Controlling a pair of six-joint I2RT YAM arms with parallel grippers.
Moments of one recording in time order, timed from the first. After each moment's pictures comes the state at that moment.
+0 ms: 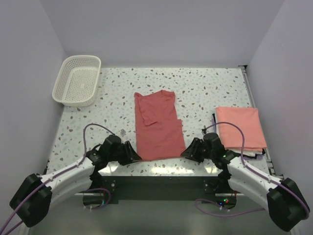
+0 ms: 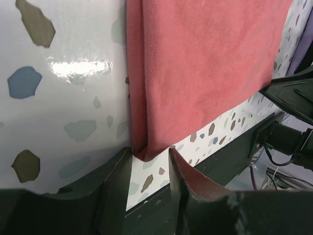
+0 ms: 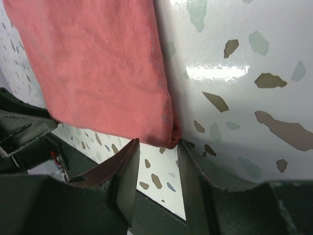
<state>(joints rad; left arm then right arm) -0.65 0.86 0.17 -0.13 0.25 -1.02 0.54 0.85 0.17 -0.13 -0.25 0.98</state>
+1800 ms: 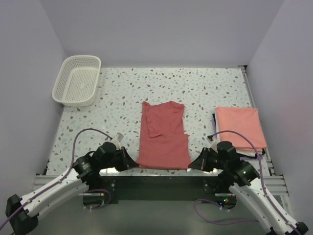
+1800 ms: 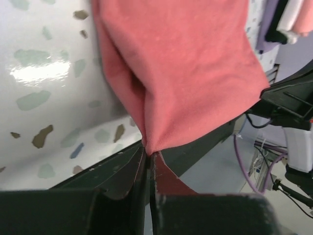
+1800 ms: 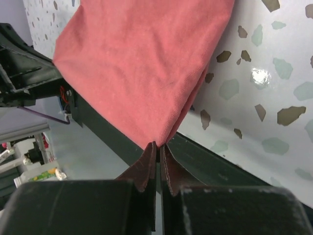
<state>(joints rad) -0.82 0.44 0.19 -0.48 0.20 -1.12 0.54 0.21 0.25 -0.77 -0.41 0.85</state>
